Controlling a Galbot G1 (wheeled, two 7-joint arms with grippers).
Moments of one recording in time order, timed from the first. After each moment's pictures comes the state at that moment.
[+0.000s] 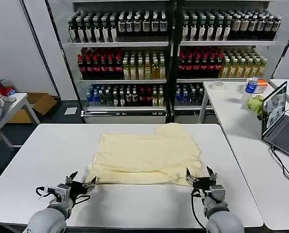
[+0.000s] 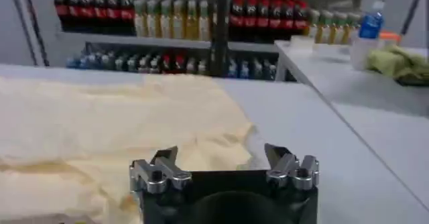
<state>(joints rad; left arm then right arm) 1.36 -0.93 -0.38 -1.96 -0.48 0.54 -0.20 -1.38 1.30 0.42 2.02 0.27 -0.52 0.24</state>
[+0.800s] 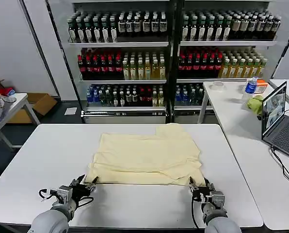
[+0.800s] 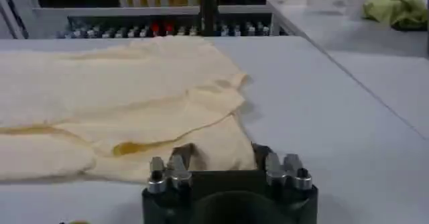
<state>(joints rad) 1.37 -0.94 -0.37 -1.95 -0.51 0.53 -0.19 -1.41 1.33 0.41 2.00 0.31 -0.56 0.25</state>
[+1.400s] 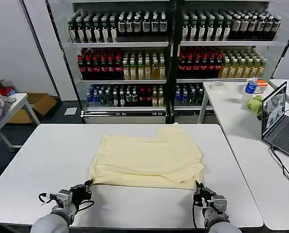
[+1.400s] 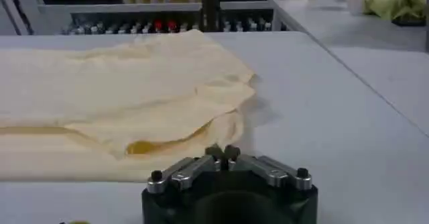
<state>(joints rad) 1.43 -0.95 -0.40 -2.00 -0.52 0.53 -0.20 -1.49 1.31 0.43 2.08 0.30 -0.57 0.24</state>
